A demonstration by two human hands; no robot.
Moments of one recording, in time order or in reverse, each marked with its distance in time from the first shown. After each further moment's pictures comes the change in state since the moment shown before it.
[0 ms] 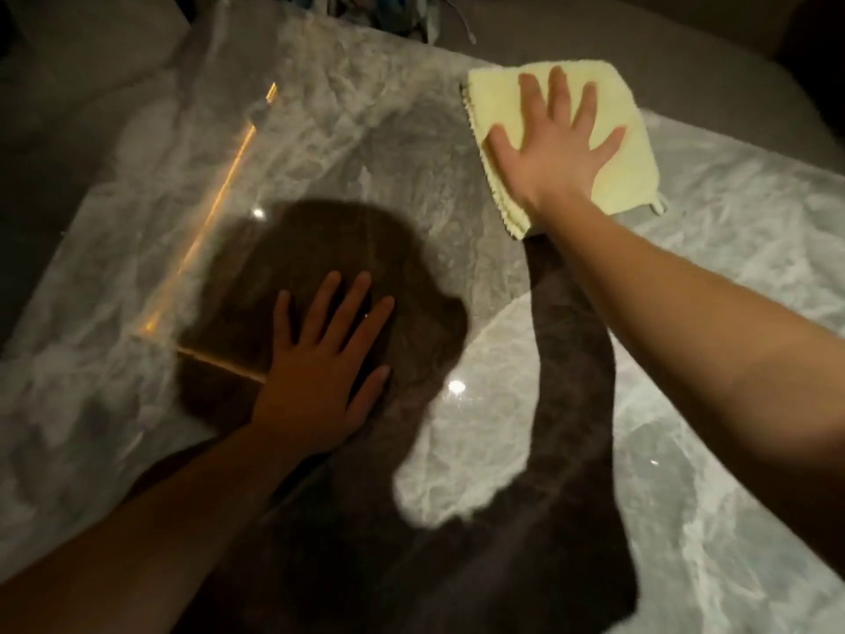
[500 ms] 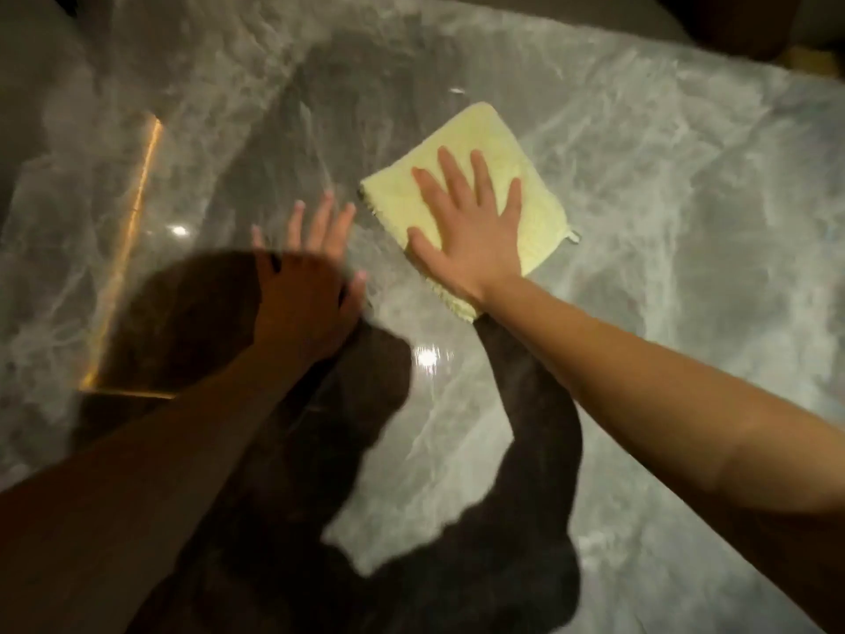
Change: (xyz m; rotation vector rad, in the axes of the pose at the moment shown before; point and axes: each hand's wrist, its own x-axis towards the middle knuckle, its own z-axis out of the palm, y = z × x) left_hand 0.005 -0.004 0.001 -0.100 0.103 0.024; right_hand -0.192 -0.014 0.016 -0.042 -0.040 -0.167
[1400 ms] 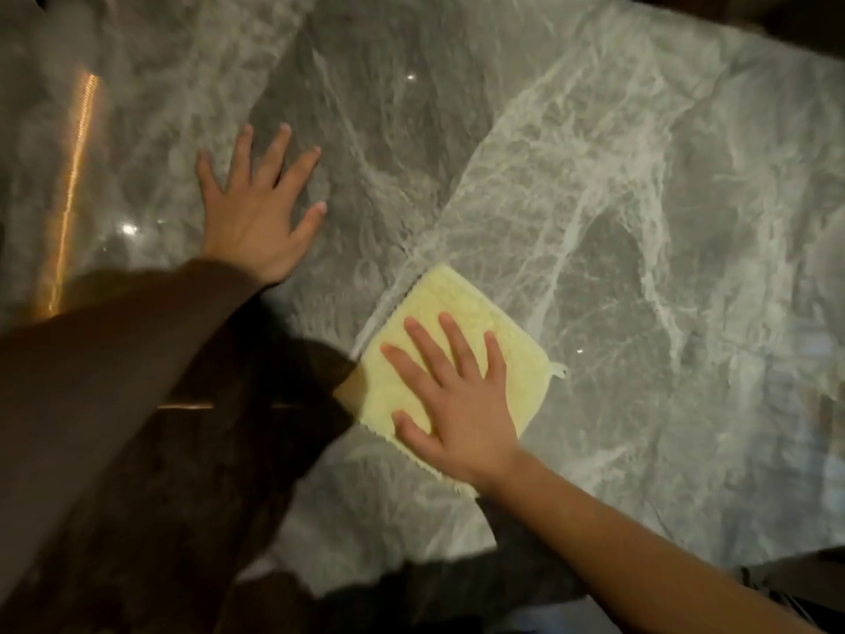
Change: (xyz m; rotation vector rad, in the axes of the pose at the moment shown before) left_hand 0.003 -0.081 -0.022 0.042 -0.072 0.122; right_hand -0.210 -0.119 0.035 0.009 -0.098 -0.042
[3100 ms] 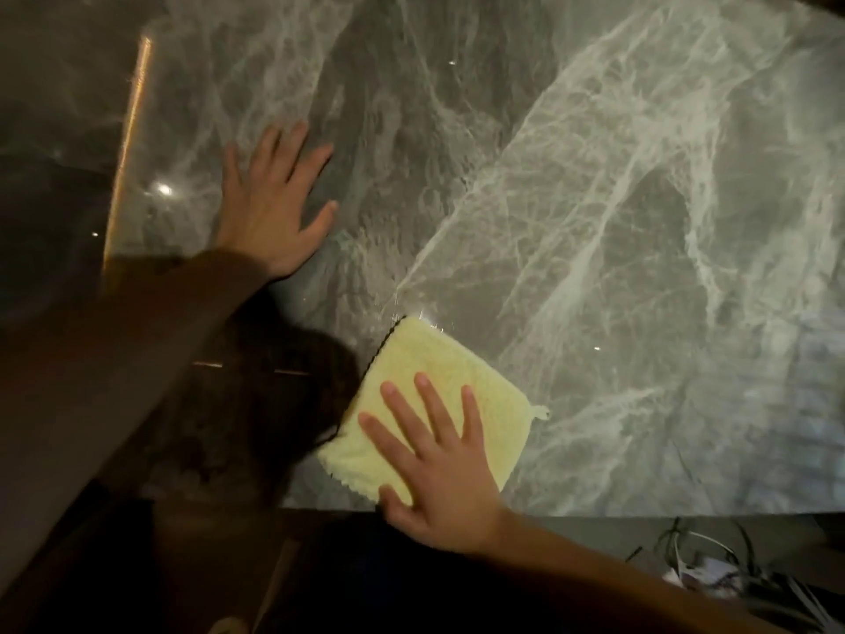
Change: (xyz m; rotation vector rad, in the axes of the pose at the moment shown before) left_hand -0.092 -0.035 0.002 -0.022 0.052 0.007; right_hand -0.098 -0.097 0.027 -0.014 -0.115 -0.204
